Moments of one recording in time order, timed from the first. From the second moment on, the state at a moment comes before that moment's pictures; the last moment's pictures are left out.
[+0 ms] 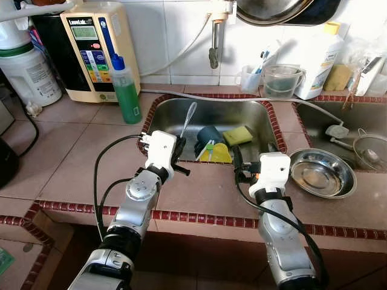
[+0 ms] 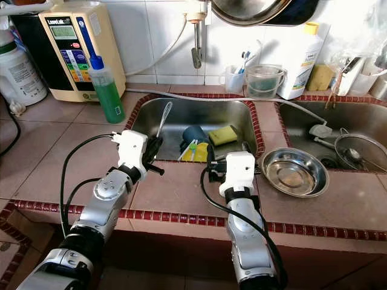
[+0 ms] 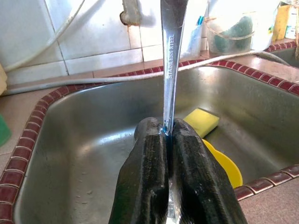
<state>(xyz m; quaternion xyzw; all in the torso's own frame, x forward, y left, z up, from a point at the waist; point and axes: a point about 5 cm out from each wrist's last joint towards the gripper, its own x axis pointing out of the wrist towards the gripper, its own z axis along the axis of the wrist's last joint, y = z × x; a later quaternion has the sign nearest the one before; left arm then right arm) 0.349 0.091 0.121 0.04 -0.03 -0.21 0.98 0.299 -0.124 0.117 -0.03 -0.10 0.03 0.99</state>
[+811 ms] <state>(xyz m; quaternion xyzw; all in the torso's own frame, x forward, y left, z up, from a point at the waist) 0.346 0.082 0.125 0.03 -0.05 -0.22 0.97 0.298 -0.128 0.118 -0.03 -0.10 0.02 0.99</state>
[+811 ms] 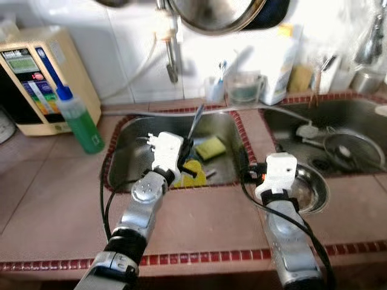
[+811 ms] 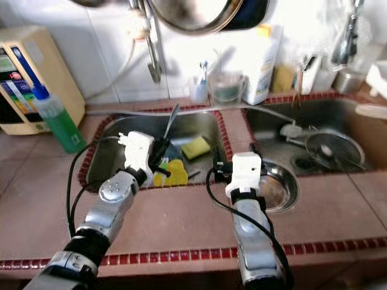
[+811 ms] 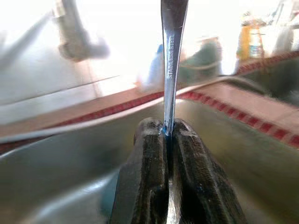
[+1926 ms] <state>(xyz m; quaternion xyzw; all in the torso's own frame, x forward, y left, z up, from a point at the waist) 0.383 0.066 0.162 0.11 -0.05 -0.28 0.95 0.257 -0.110 0.137 -0.03 -0.08 0.11 0.99</state>
